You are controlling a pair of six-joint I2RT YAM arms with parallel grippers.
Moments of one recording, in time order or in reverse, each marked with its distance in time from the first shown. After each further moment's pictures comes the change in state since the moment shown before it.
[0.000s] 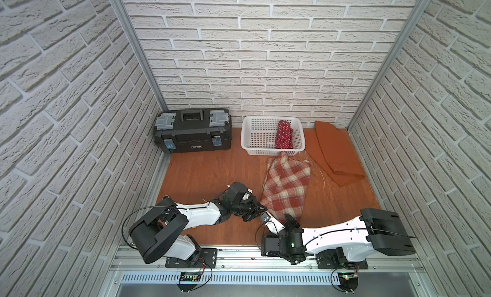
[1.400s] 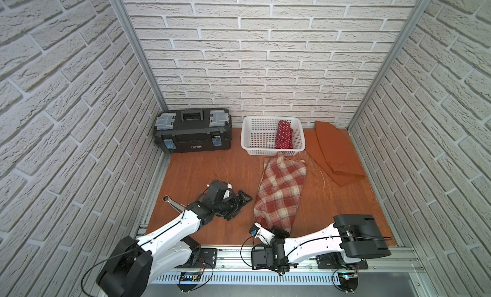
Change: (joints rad) left arm 0.263 -0.470 -0.016 -0.537 -0.116 0.379; right arm 0.088 0.201 0.147 -0.090 -0.005 -0.180
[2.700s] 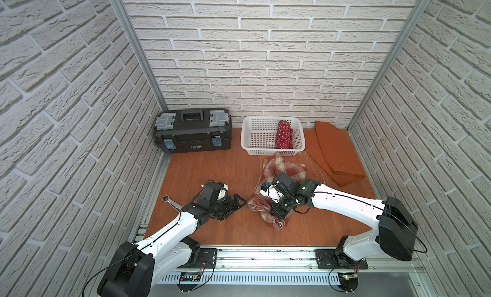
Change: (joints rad) left arm 0.037 0.043 -0.055 0.000 0.056 0.205; right arm -0.800 -0.286 0.065 0.050 -1.126 -0.365
